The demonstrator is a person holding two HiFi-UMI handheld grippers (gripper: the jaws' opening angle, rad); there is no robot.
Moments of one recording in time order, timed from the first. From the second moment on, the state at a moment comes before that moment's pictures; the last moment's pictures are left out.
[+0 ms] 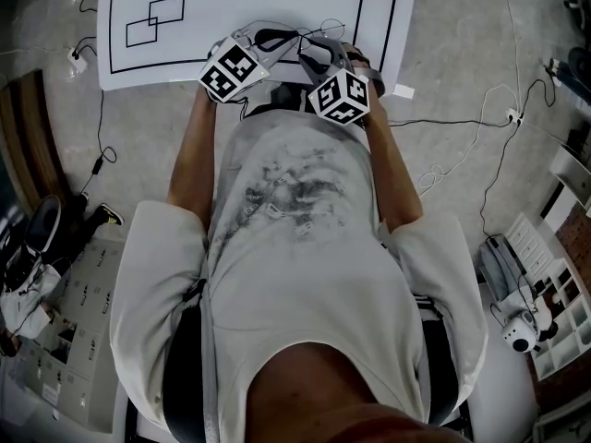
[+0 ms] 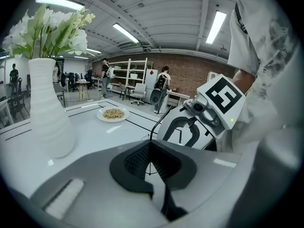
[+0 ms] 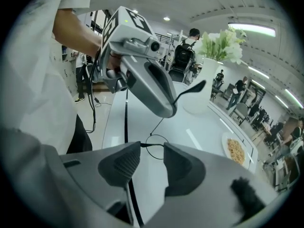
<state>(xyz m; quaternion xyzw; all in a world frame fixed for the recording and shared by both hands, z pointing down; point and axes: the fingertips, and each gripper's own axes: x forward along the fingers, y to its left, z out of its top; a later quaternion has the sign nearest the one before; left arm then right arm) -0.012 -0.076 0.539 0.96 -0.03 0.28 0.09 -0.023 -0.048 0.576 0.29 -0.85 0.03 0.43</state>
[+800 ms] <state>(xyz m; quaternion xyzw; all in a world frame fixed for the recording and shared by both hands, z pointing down) -0.013 -0.077 0.538 0.96 -0.02 0.27 0.10 -0.033 -0.050 0.587 0.28 -0.83 -0.05 0.48</state>
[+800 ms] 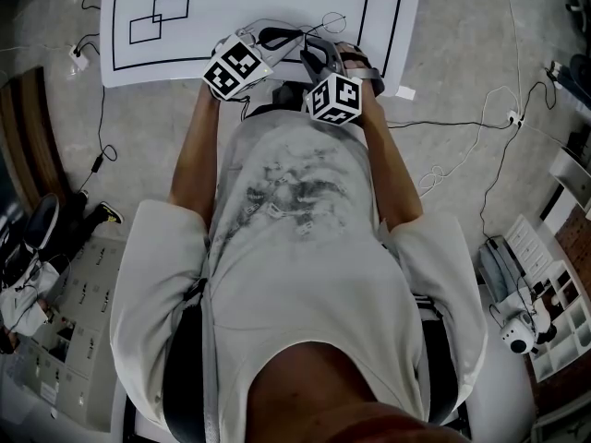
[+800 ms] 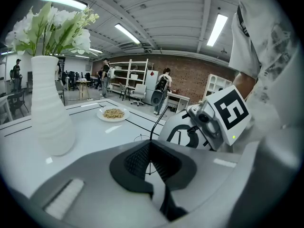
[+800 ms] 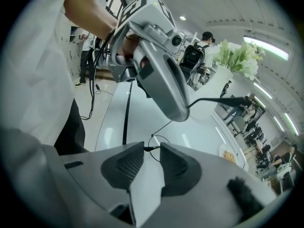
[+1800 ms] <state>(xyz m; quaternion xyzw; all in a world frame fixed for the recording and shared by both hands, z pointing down) -0.014 -0.077 0.534 0.96 -0.02 0.27 0.09 -0.021 -0.061 0.548 0.34 -0.83 -0.04 0.44</state>
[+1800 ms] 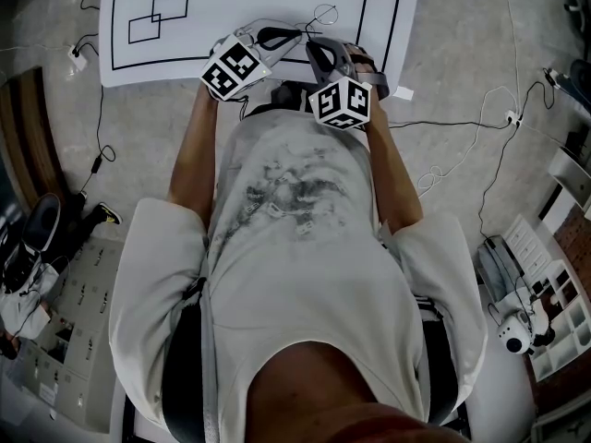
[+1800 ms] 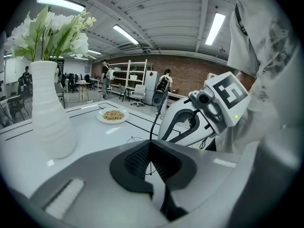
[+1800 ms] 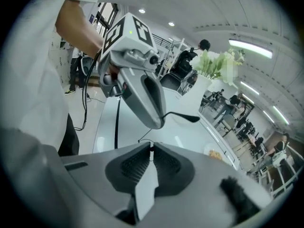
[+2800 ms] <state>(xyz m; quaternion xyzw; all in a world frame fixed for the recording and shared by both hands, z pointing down) -0.011 -0.069 0.532 0.96 -0.01 0.28 0.07 0.010 -0.071 0.516 0.40 -0.82 -0.02 0.40</state>
